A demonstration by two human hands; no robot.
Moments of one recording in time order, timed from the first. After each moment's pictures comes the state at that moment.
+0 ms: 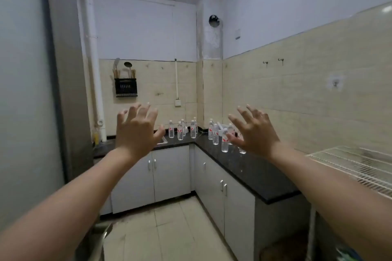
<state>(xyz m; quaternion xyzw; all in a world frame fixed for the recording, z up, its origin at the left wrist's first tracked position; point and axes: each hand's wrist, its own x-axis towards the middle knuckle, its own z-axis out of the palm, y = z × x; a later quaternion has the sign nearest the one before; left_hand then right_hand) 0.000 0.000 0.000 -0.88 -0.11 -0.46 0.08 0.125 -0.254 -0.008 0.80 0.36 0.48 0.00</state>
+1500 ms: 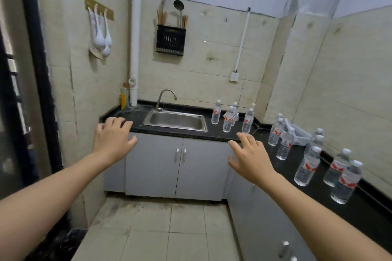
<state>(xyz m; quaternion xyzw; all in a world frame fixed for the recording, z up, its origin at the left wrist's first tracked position) 0.408 0.450 -0.146 -0.88 -0.39 -0.28 0.03 0.611 0.182 -0.132 0.81 0.50 0.30 -0.01</state>
